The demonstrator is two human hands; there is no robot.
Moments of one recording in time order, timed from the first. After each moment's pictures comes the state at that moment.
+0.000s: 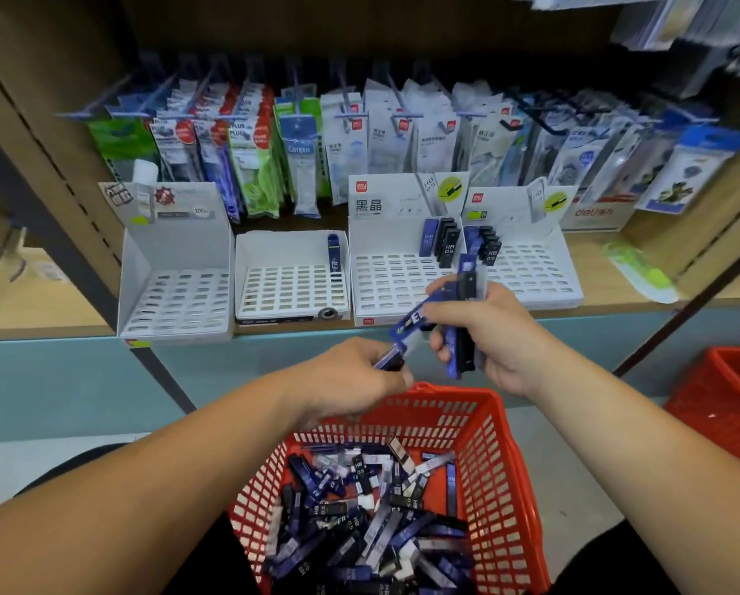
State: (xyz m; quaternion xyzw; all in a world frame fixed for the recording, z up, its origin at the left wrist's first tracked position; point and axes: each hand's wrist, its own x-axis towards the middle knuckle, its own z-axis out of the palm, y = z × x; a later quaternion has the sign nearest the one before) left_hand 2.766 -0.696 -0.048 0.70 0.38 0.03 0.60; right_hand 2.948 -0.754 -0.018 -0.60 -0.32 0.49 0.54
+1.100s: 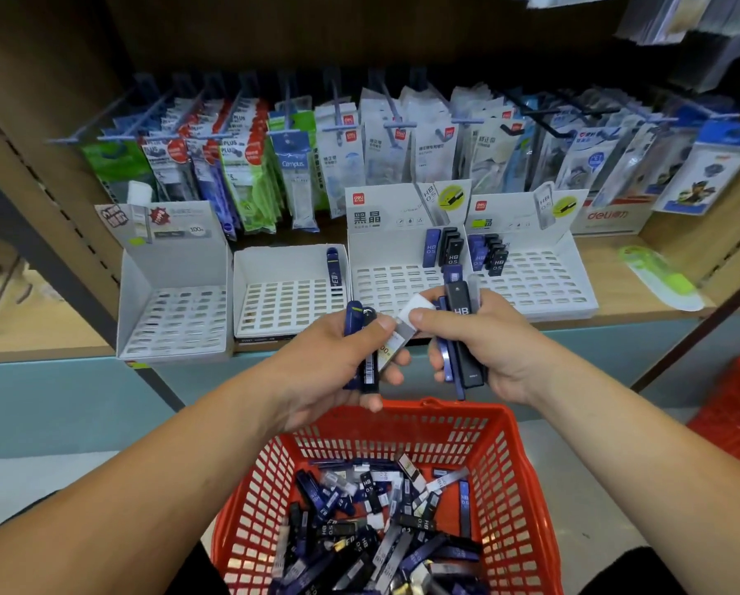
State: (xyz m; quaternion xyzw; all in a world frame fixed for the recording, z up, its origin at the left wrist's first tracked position) left_hand 2.770 -0.683 -0.018 0.55 0.38 0.18 0.72; right_hand 2.958 -0.742 -0.019 -0.58 -0.36 0.53 0.51
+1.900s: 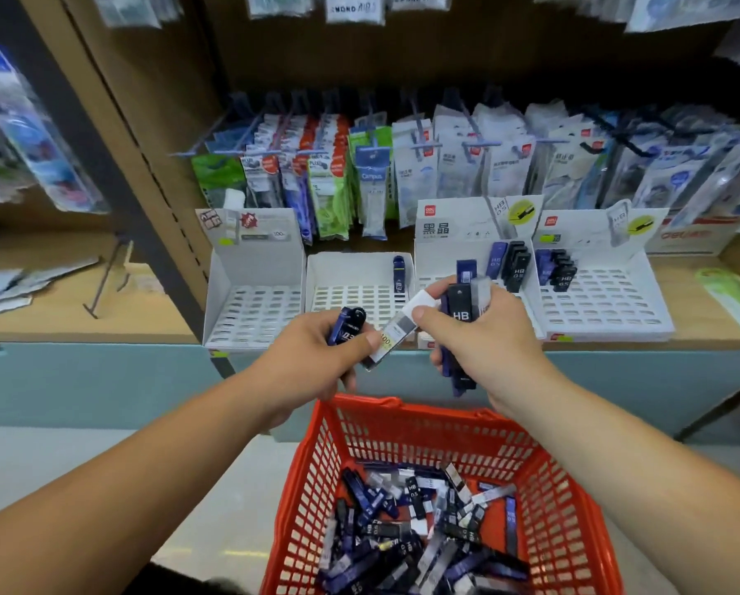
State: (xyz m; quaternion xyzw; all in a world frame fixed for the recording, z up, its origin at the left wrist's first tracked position) left_hand 2.687 -0.664 -0.011 0.65 0.48 0.24 0.54; right_hand 2.881 -0.720 -0.010 -0.61 -0.40 0.38 0.57
